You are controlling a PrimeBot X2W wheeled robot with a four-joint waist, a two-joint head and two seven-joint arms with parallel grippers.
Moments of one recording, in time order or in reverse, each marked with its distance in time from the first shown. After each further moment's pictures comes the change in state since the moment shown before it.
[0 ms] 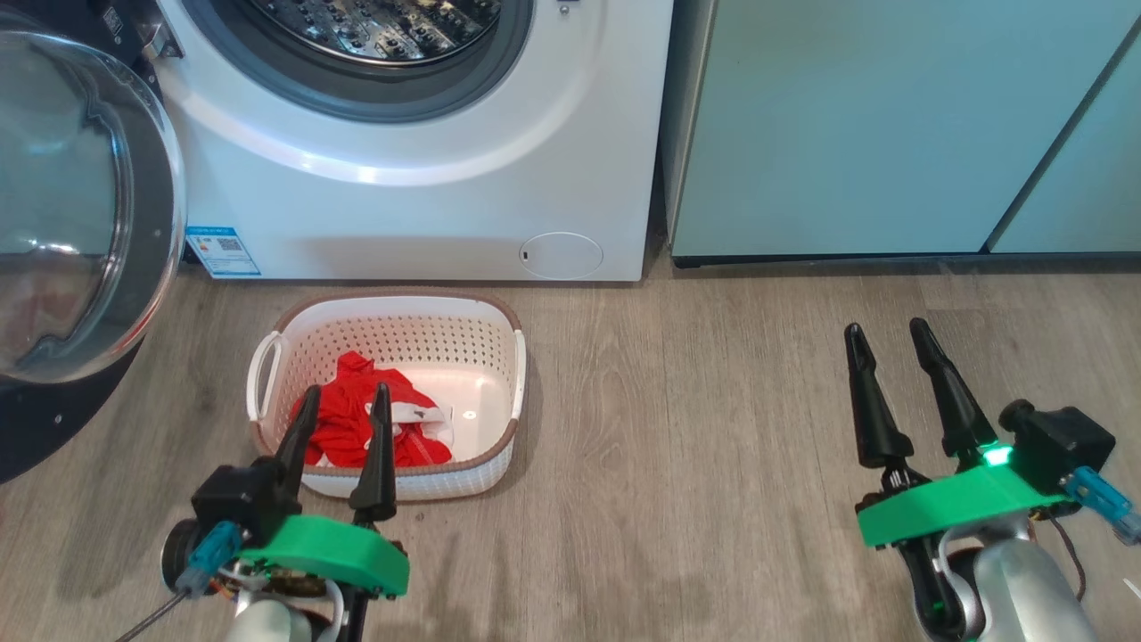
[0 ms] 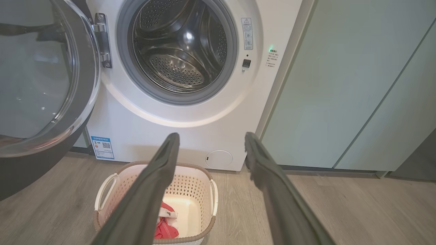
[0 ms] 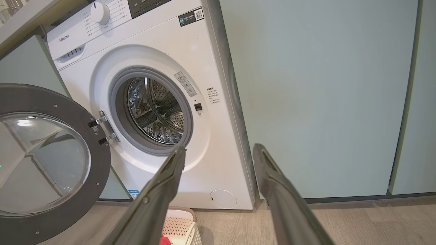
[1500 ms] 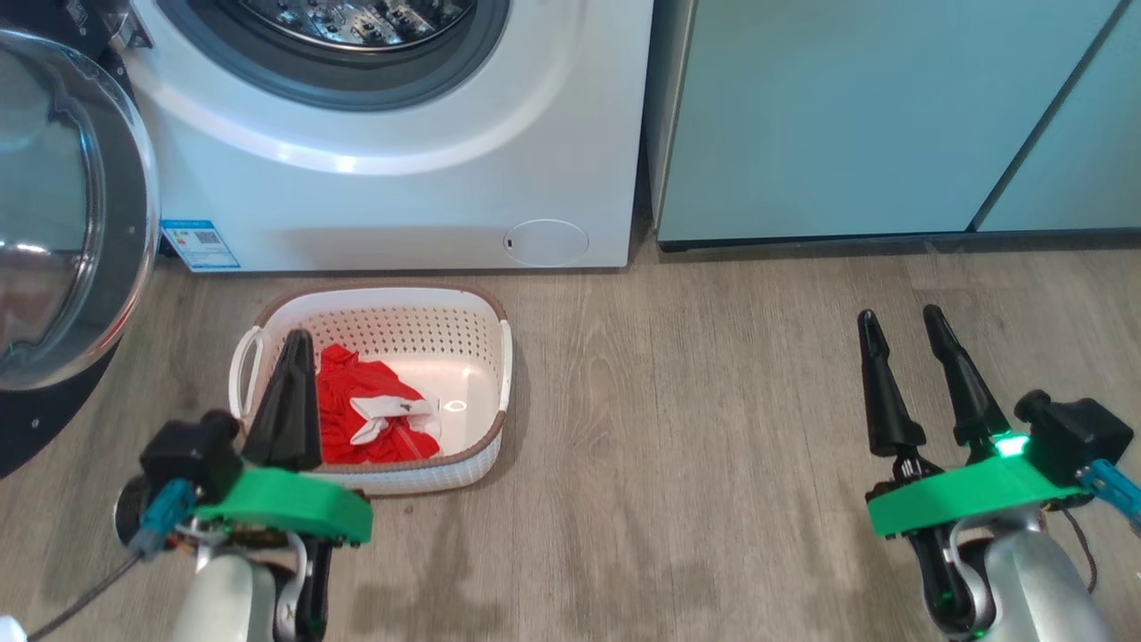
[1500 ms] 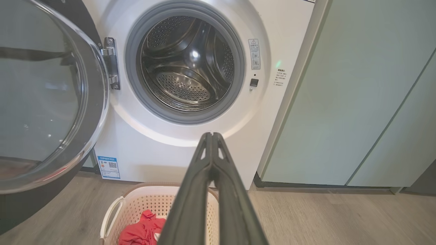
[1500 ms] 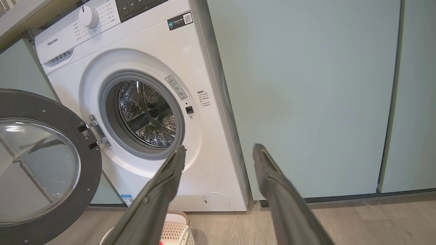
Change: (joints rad) left arm -0.084 -0.004 0.089 0.011 0.030 -0.021 0.000; right arm -0.012 -0.007 -0.012 -0.013 0.012 0.000 0.000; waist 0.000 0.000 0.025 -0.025
